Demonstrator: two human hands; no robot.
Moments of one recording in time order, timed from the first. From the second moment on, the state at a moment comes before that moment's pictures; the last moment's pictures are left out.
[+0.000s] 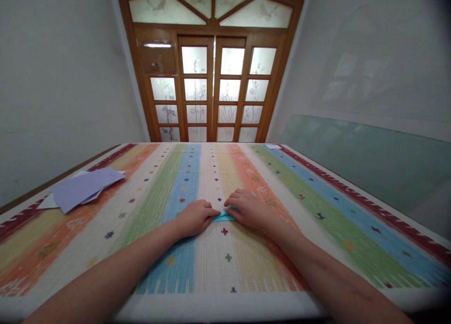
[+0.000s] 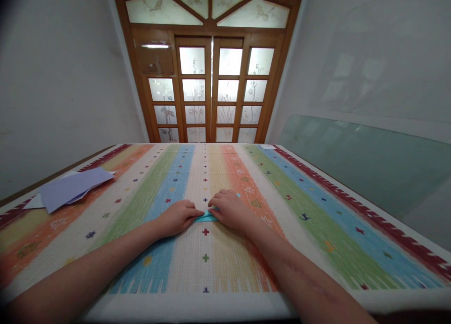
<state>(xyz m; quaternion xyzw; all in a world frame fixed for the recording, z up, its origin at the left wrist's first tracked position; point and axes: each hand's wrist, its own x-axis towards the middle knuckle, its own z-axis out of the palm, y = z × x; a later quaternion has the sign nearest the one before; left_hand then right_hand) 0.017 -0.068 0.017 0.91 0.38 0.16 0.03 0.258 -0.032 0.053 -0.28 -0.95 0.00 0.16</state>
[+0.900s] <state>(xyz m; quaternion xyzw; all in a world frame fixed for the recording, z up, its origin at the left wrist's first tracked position) 0.022 -0.093 0.037 0.94 0.26 0.18 0.14 0.267 -0.030 0.052 -0.22 -0.96 0.11 0.10</state>
